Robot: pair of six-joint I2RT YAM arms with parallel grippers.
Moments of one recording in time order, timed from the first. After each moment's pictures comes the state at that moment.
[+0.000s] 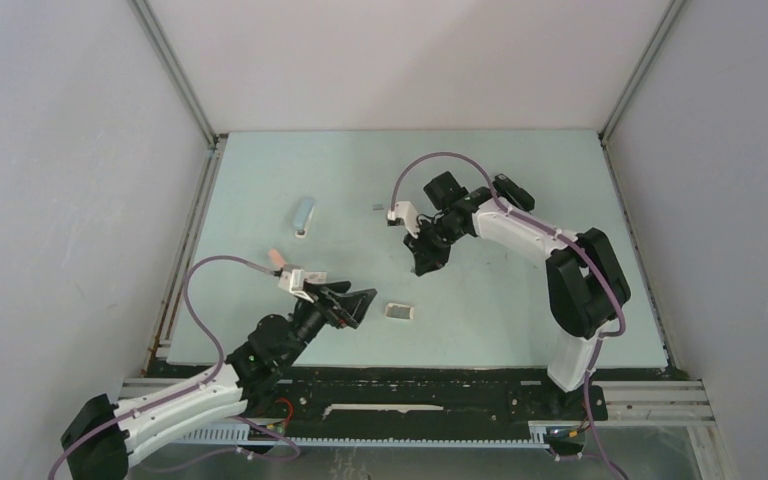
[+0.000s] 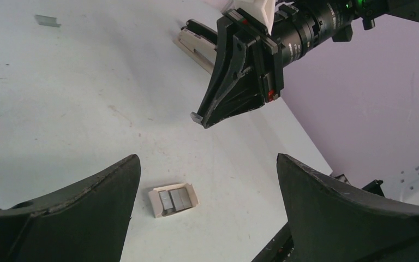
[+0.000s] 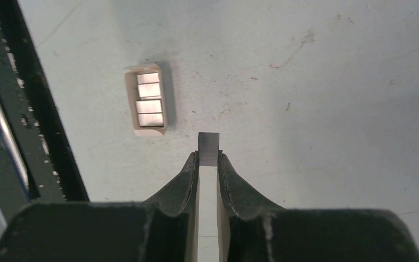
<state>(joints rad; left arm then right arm) -0.92 0.50 0.01 0.52 -0.30 -0.65 0.59 1.82 1.36 -0.72 -0.55 -0.56</state>
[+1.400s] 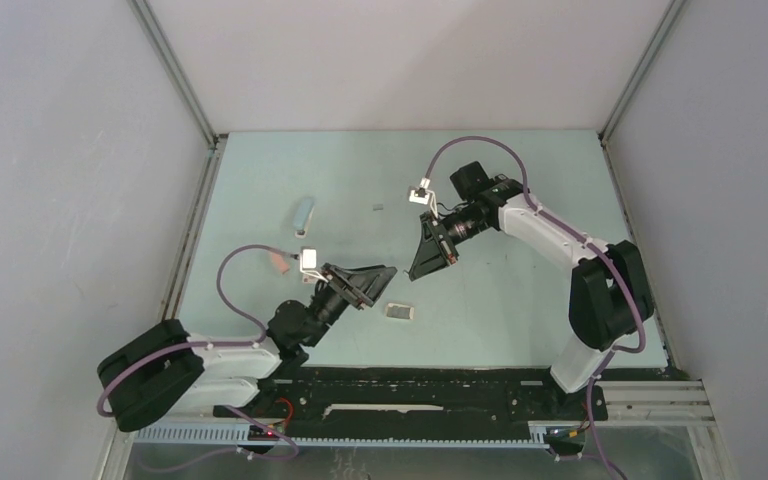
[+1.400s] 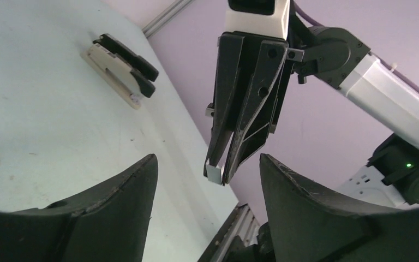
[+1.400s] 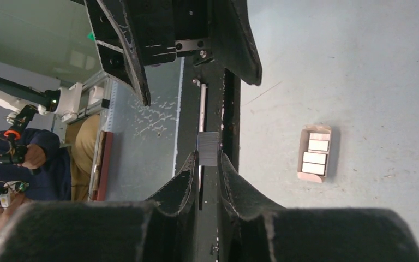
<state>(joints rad) -0.92 1.12 0.10 1.25 -0.22 -0.93 0.48 1.71 1.34 -0.81 -1.24 -0.38</state>
